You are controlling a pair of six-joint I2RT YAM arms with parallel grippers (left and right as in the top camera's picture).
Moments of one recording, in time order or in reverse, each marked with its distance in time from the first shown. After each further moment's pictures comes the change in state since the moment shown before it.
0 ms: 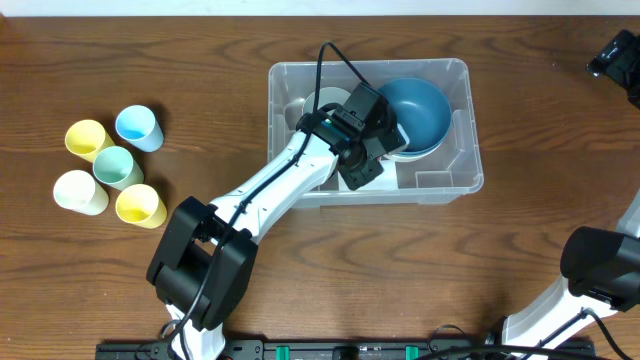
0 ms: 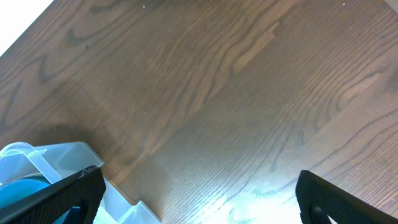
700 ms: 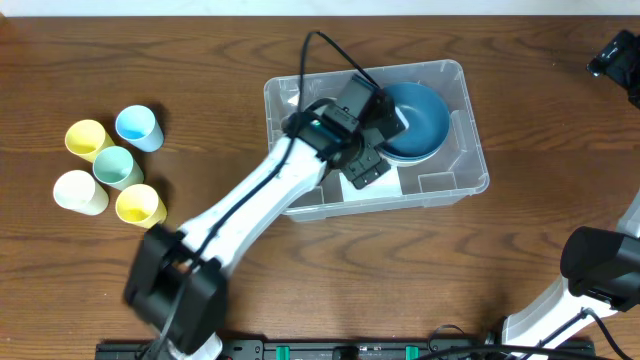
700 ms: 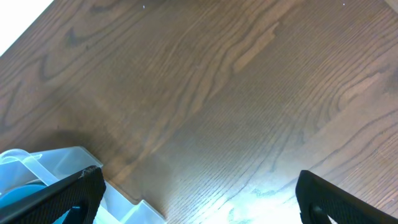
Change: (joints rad) left arm -0.002 -0.145 0.000 0.023 -0.095 -0.043; right arm 0.000 0.000 0.000 0.000 0.000 0.000
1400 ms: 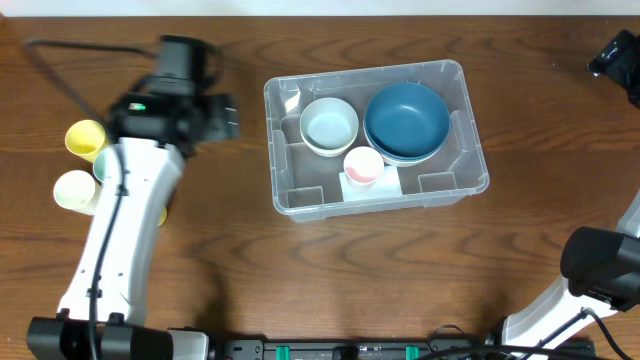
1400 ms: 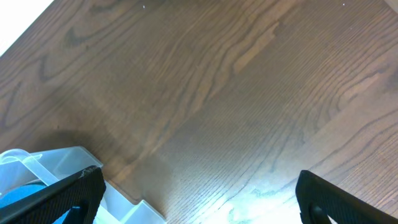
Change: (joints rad) left arm 0.585 -0.251 0.001 -0.308 -0.284 -0.619; right arm 0.000 0.000 0.000 0.000 0.000 0.000
